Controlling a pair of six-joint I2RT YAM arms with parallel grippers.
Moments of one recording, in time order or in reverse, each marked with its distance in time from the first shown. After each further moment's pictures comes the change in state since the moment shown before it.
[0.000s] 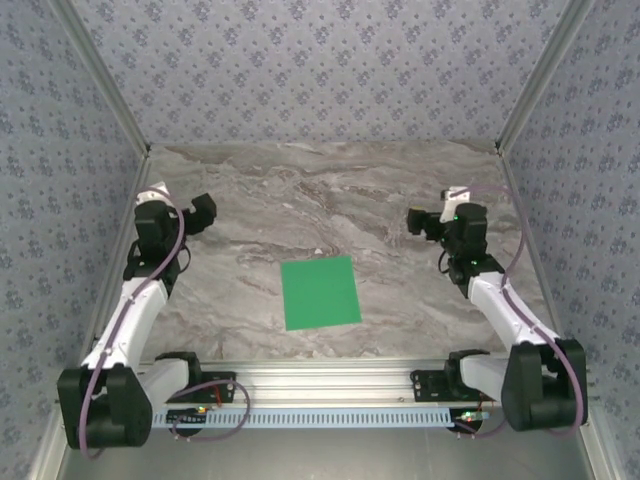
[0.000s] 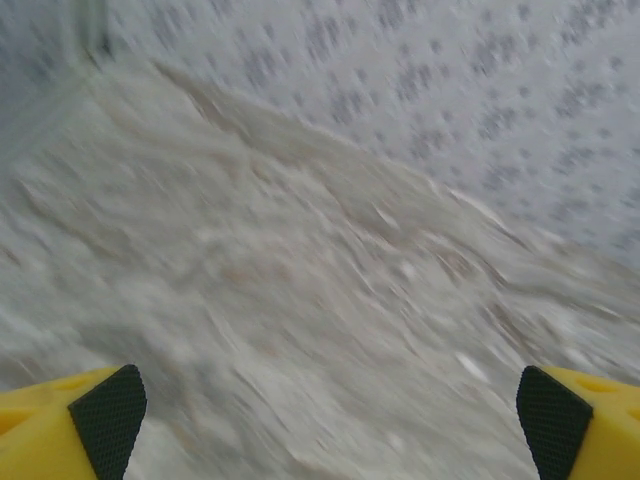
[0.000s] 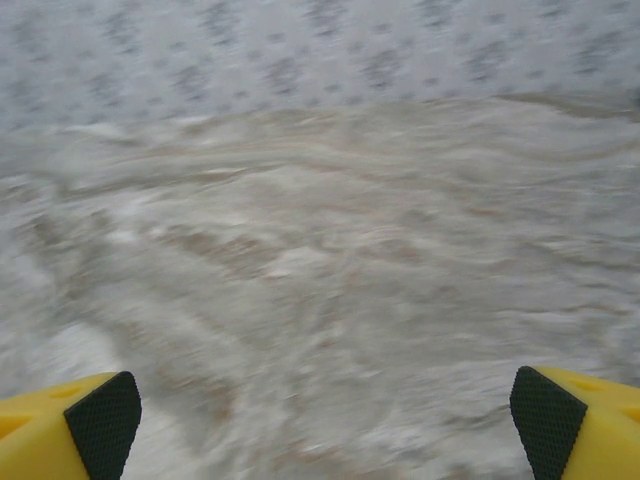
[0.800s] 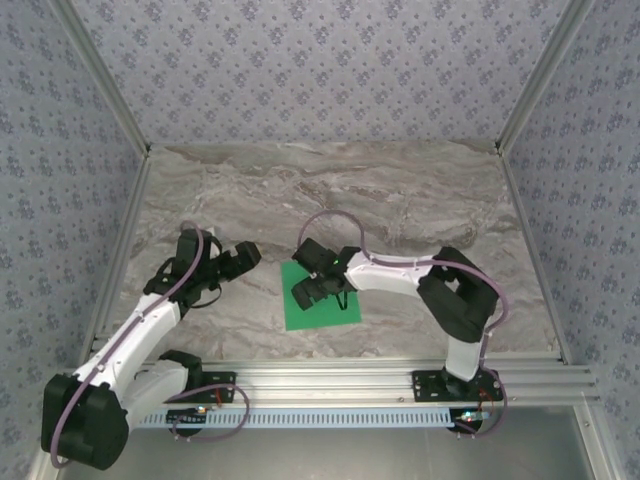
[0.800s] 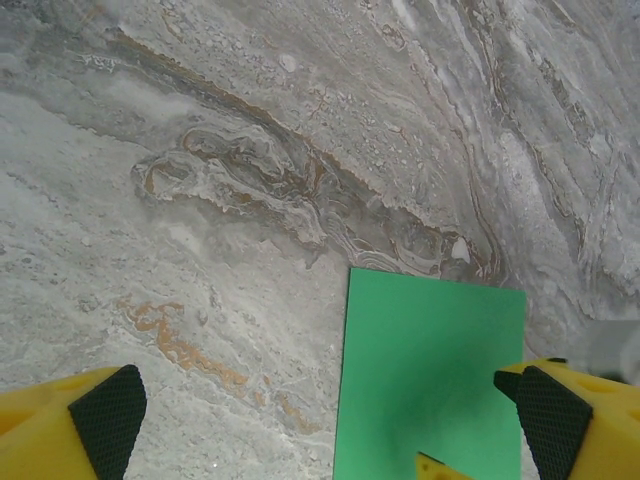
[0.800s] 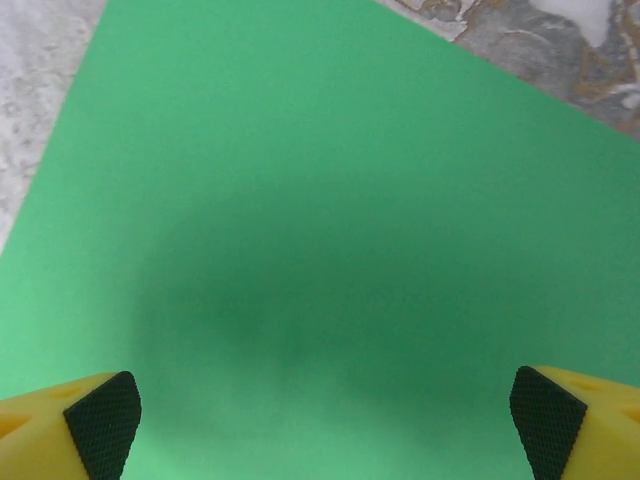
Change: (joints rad) left arm -0.269 -0.077 -0.117 -0.308 0.140 -0.277; right arm 0.802 0.735 0.528 -0.573 0.139 0.227
